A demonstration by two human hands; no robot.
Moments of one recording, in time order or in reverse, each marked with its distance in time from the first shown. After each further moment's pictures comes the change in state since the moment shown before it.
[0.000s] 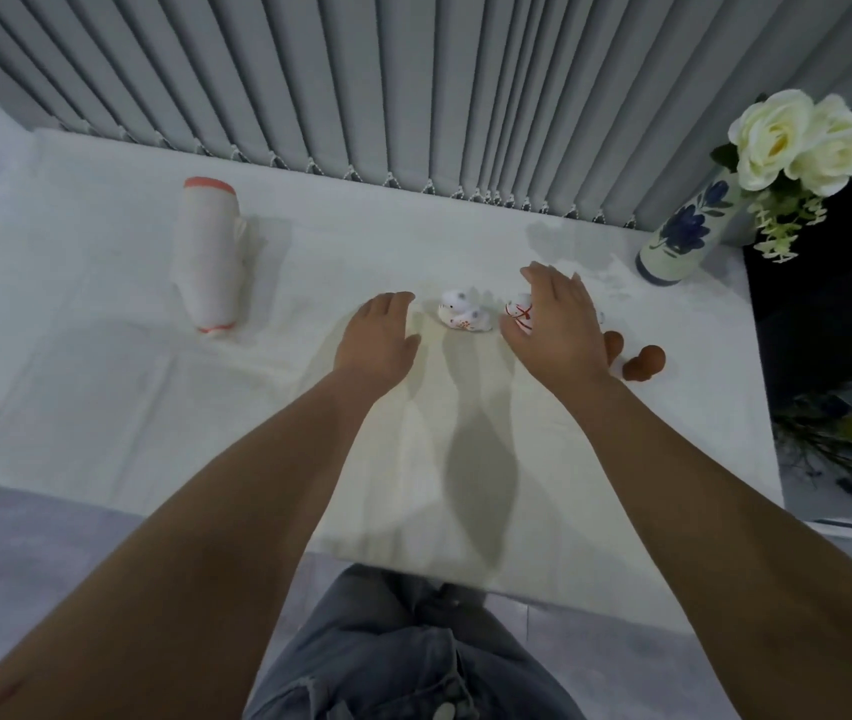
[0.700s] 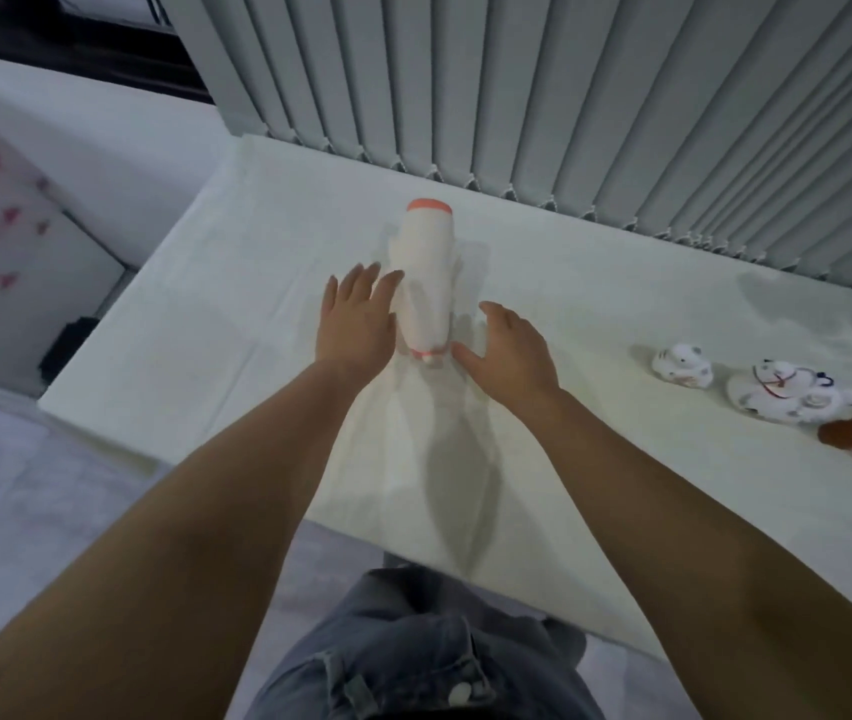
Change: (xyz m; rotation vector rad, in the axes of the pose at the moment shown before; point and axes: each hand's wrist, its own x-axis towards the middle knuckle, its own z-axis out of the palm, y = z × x) left_hand -0.021 -0.251 -0.128 0.239 0.199 -0.131; right_hand 0.065 -0.270 0.140 0.103 -0.312 0.021
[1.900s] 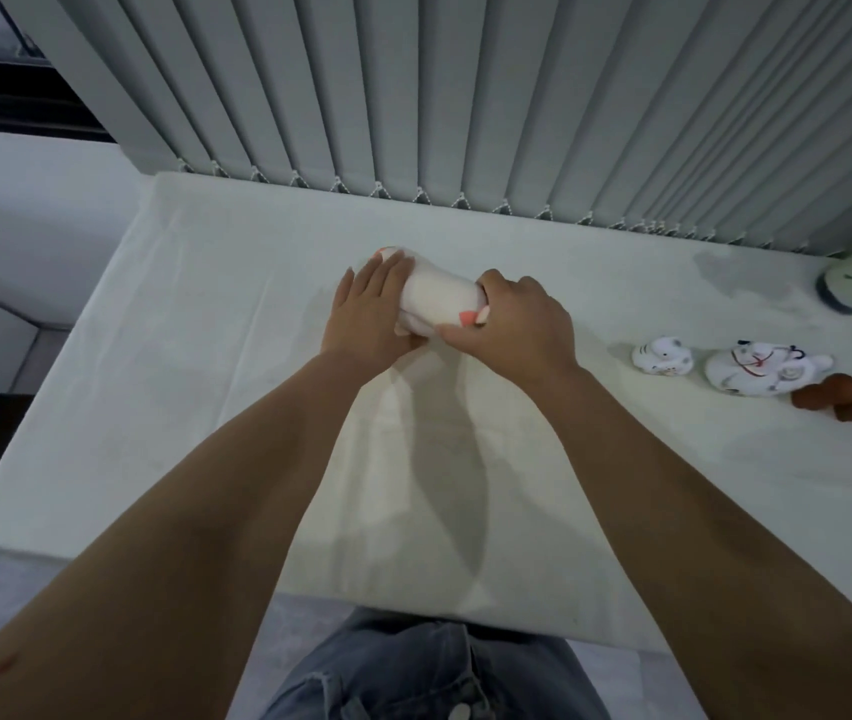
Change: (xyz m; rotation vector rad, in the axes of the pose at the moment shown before) left_hand 0.076 0.017 0.019 -0.150 -0.089 0.287; right_hand 0.028 -0.009 -0.046 -0.085 0.353 0.070
